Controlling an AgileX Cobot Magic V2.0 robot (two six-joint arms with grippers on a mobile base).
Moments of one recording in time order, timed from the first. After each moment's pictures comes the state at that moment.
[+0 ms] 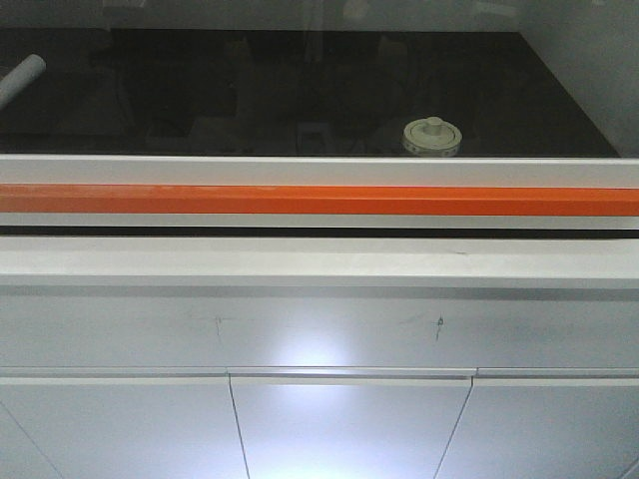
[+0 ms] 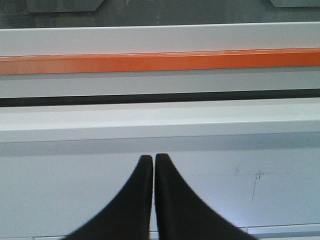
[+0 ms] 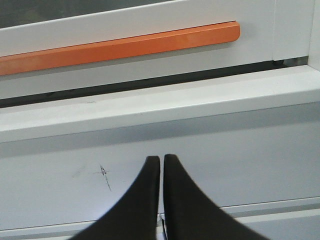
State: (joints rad) left arm -0.01 -0.01 0.03 -0.01 0.14 0.01; right arm -0.03 -0.01 0.03 0.03 0.21 0.07
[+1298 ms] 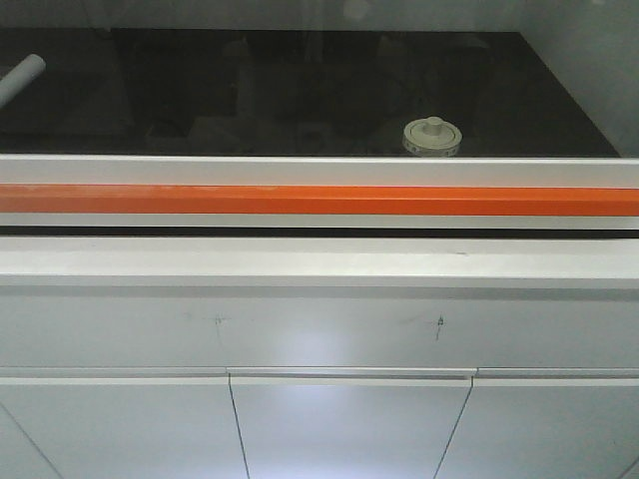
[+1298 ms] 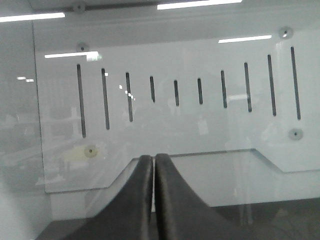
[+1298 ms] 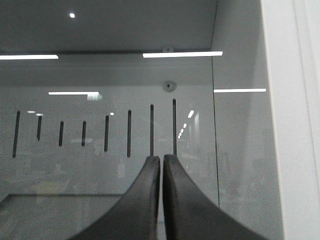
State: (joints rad) left arm -0.01 0.74 -0.87 0.04 -0.11 0.03; right arm -0.03 0.59 -0.65 -0.10 -0.33 0.07
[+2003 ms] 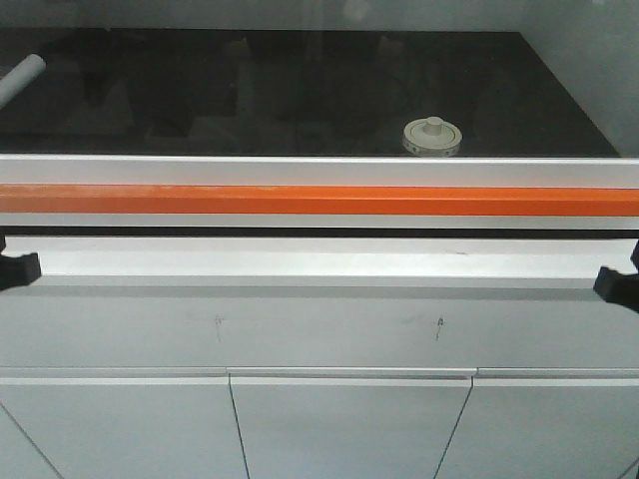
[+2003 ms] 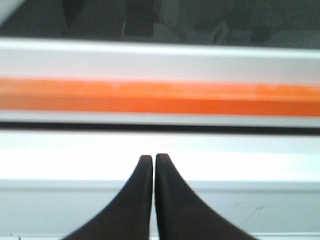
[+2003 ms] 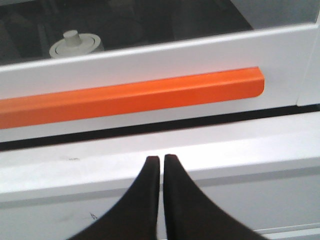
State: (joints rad) left arm -0.01 1.02 -0.61 -0.10 0.13 0.03; right arm -0.03 0.88 -0.48 -0.05 0.07 0.14
